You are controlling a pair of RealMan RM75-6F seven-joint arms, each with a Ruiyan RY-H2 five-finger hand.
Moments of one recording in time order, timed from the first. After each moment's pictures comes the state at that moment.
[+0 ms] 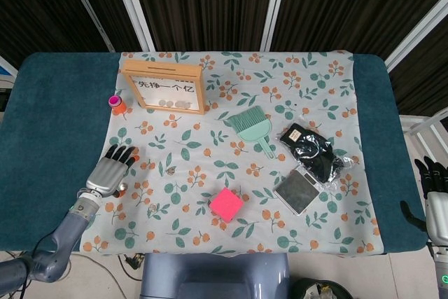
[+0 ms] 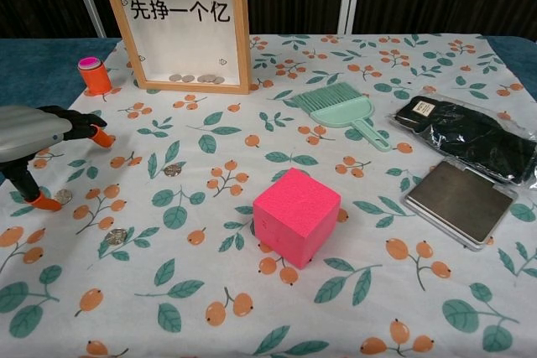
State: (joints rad) left arm -0.57 -1.47 -0.03 -1.39 1.18 0.94 0.46; right arm 0.04 -1.08 0.13 -1.66 -1.38 1.51 -0.09
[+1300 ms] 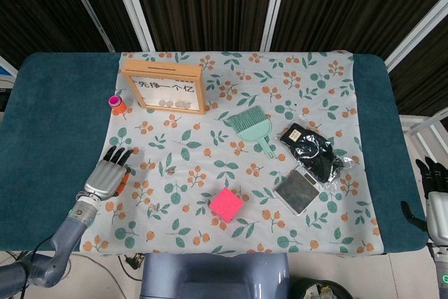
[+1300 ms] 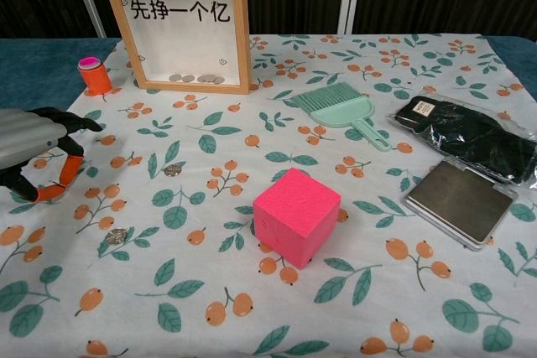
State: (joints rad) left arm -0.54 -1.48 0.00 -1.36 1.24 0.99 0.45; right arm 0.04 -1.07 0.13 -1.67 -1.36 1.50 -0.09
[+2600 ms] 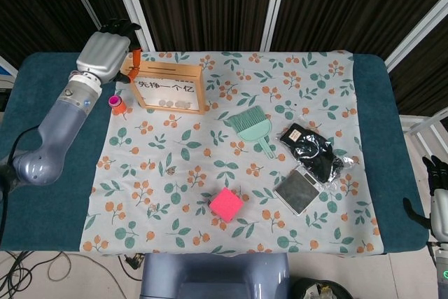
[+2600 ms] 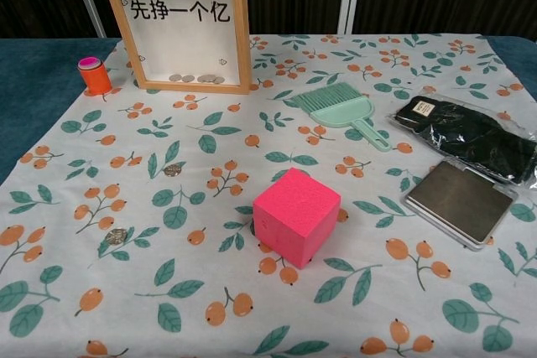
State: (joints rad) left arm -1.14 -1.01 -0.35 -1.45 0.53 0.61 0.50; right arm 0.04 -1.08 0.16 -1.69 -1.29 1.48 -0.05
